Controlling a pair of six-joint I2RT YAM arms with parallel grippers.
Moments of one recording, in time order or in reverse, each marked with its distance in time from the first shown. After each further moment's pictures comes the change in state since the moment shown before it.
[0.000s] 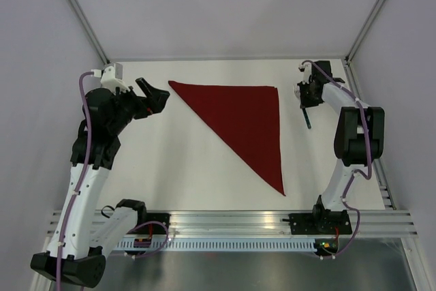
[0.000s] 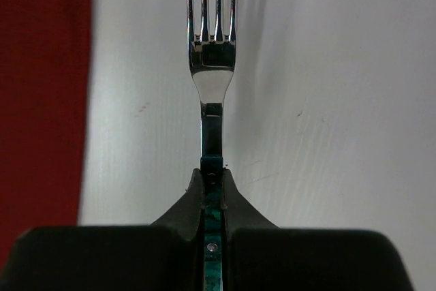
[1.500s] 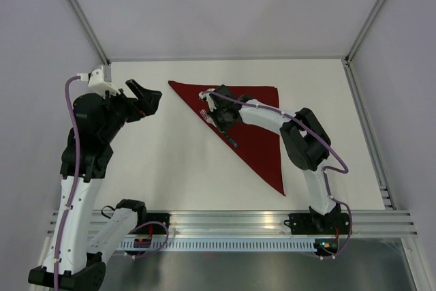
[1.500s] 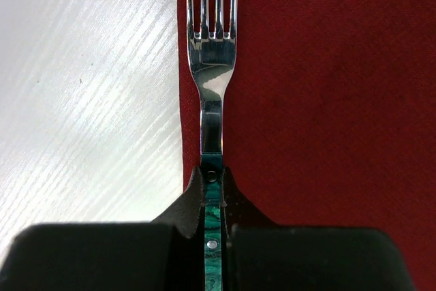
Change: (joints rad) left arm 0.000 -0.060 0.076 -0.101 -0.068 -0.003; right arm 0.752 0.146 0.174 -0.002 0.023 0.159
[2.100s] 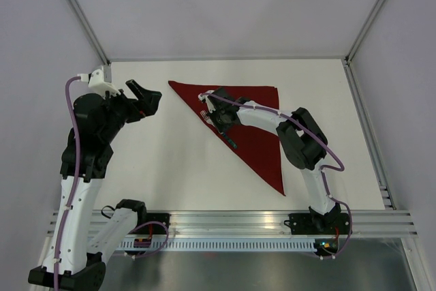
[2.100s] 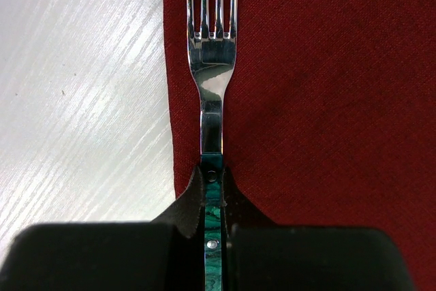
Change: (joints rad) left arm 0.000 0.000 0.000 -0.010 -0.011 0.000; right arm 0.014 0.042 0.001 0.032 0.045 0.013
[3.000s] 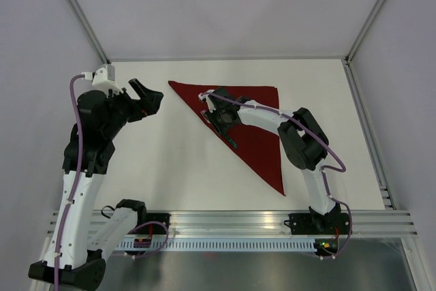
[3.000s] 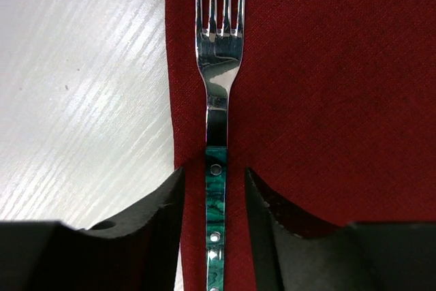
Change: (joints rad) left arm 0.000 0.028 0.000 -0.013 0.003 0.001; right arm 0.000 -0.007 0.001 -0.011 -0.006 -0.004
